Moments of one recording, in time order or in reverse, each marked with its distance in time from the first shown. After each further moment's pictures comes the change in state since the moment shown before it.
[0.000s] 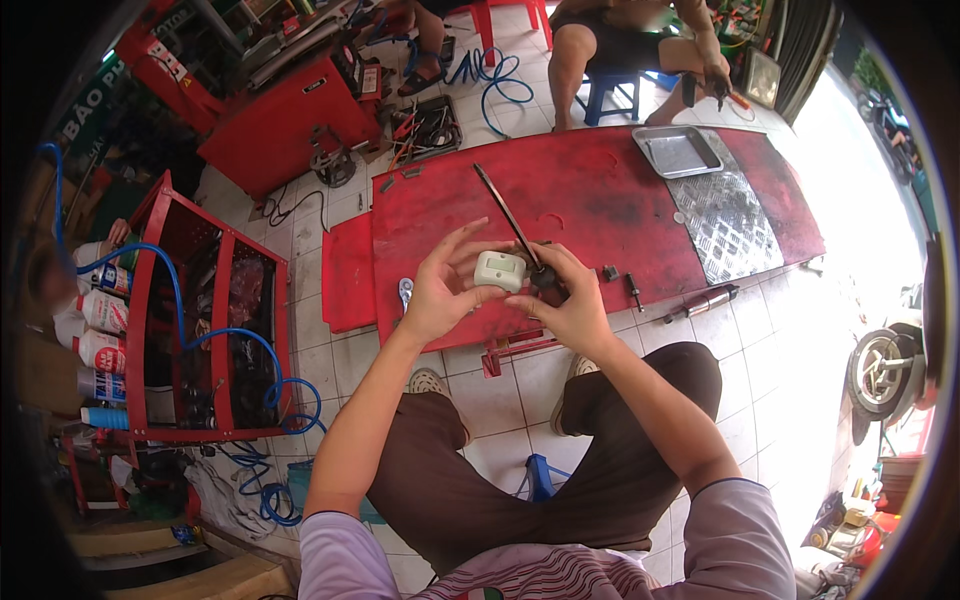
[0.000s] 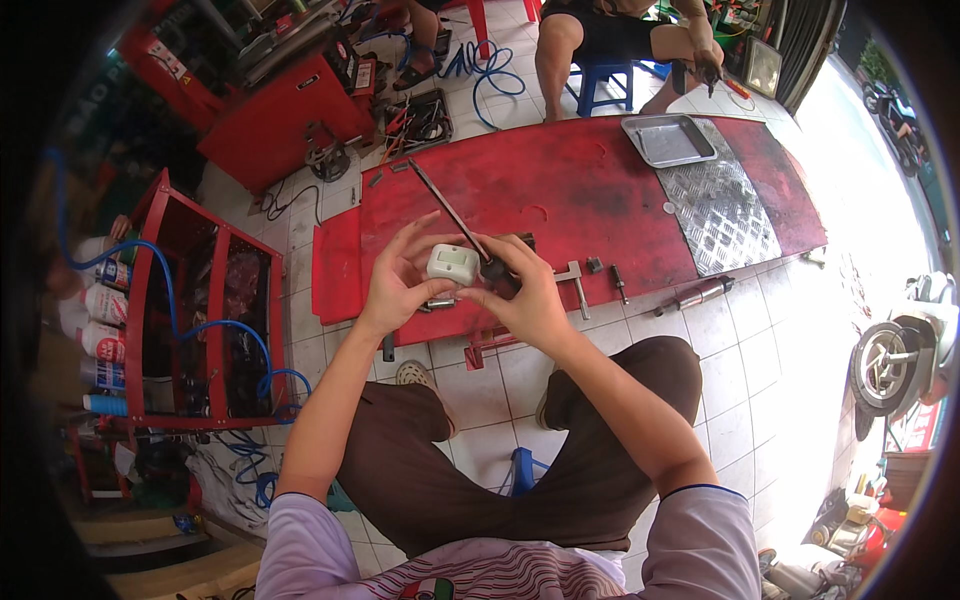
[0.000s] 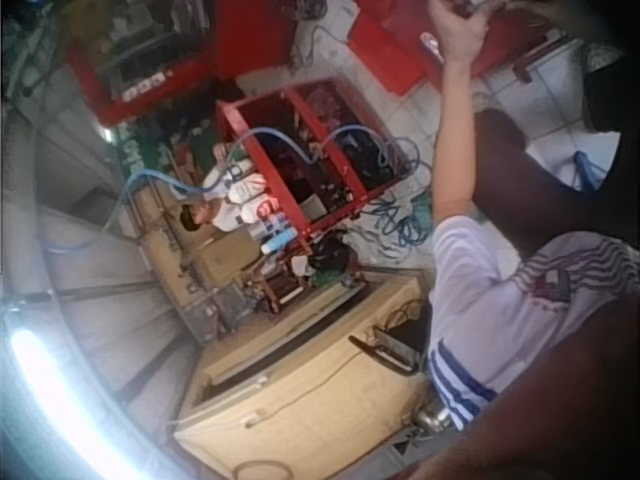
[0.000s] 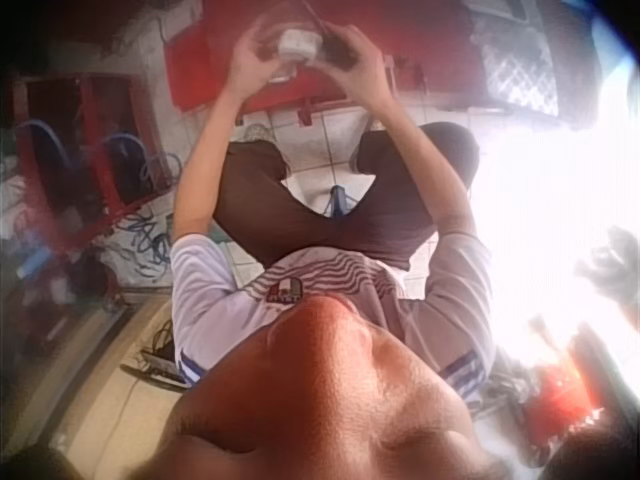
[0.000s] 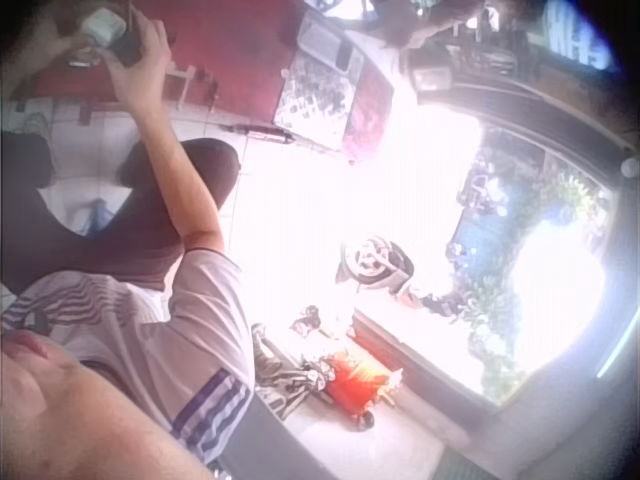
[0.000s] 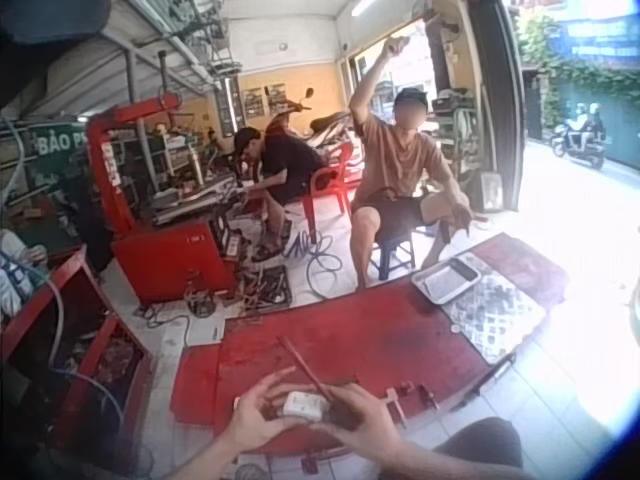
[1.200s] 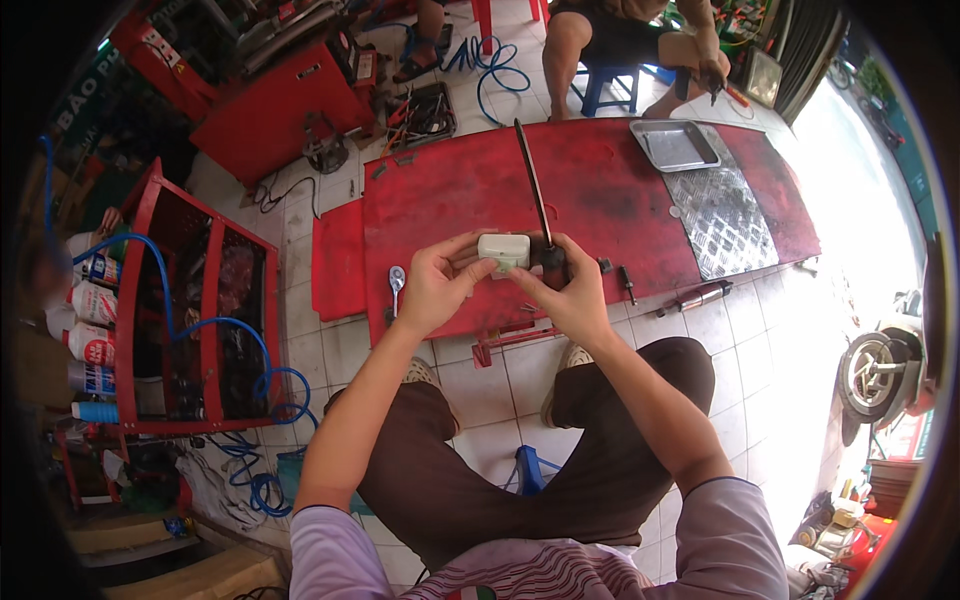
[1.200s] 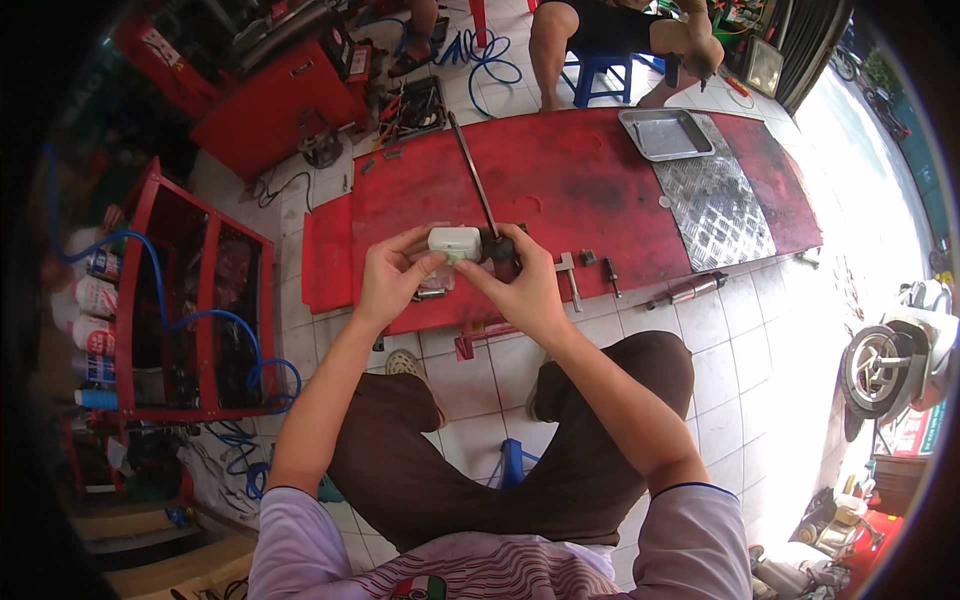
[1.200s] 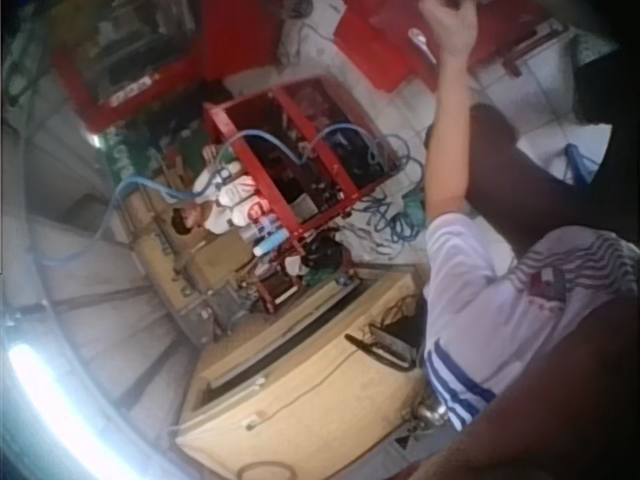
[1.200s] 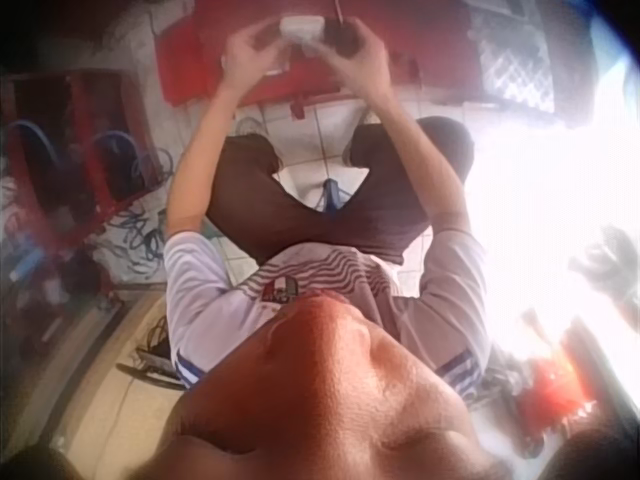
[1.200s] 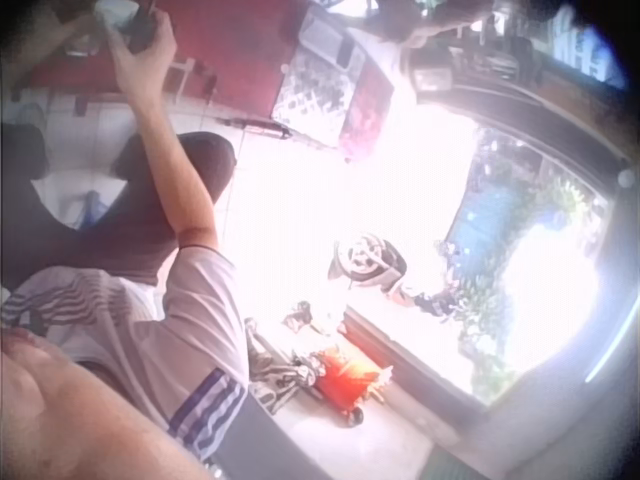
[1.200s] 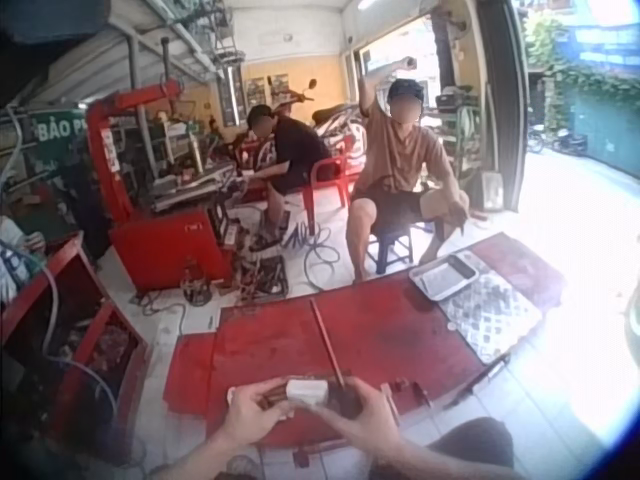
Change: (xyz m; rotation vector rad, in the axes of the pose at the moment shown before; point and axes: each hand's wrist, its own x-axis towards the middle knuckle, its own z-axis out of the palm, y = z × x) left_hand 0.002 -0.020 -0.006 0.095 0.157 -0.074; right_hand 0.003 0.016 0.009 0.122 0.117 0.169
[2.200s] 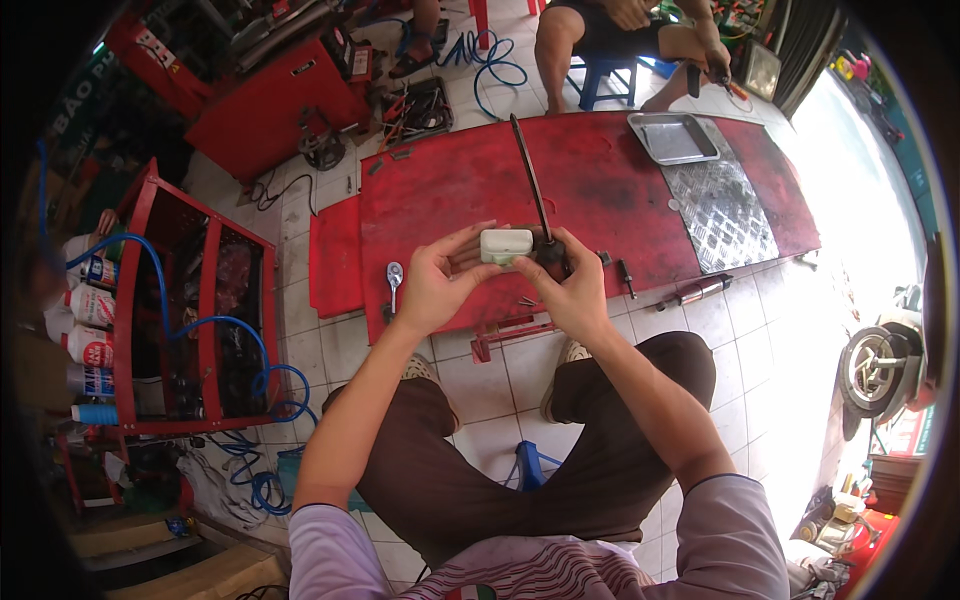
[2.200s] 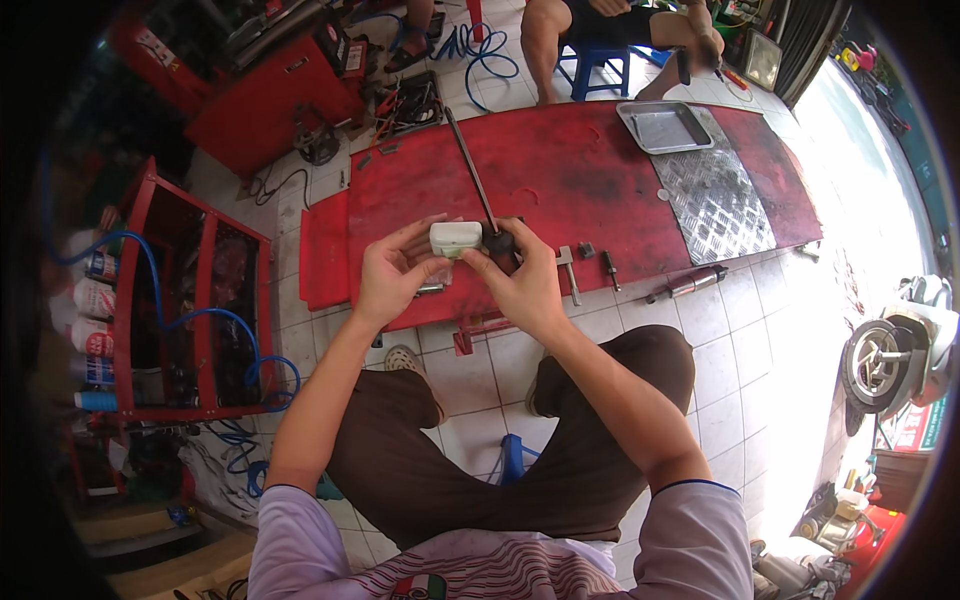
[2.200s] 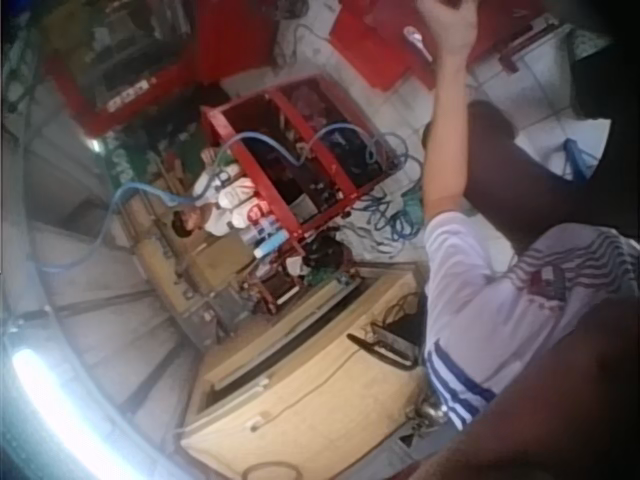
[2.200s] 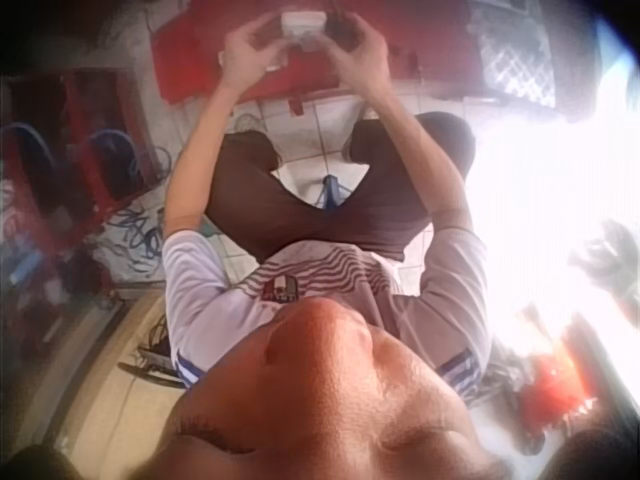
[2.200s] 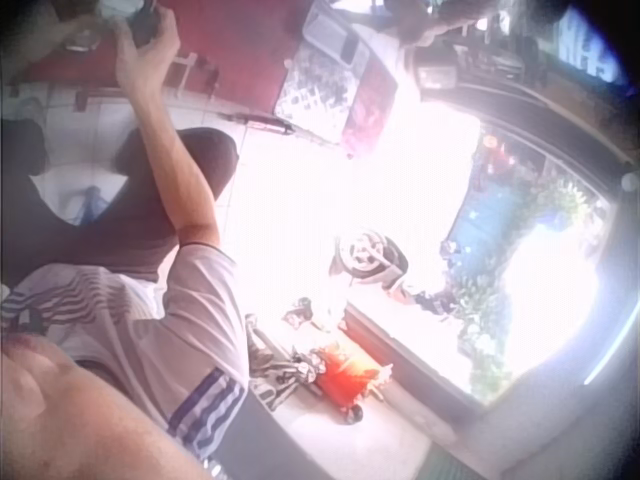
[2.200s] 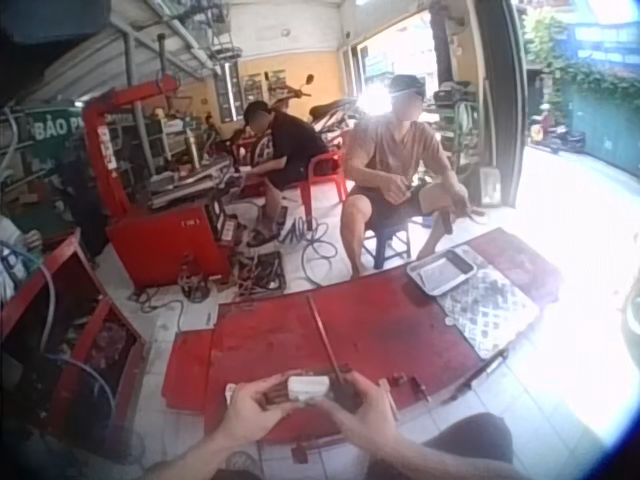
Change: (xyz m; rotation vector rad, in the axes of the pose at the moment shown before) left_hand 0.001 -0.001 0.010 -0.048 -0.100 0.055; right_hand -0.003 0.006 -0.006 -0.060 0.049 0.023
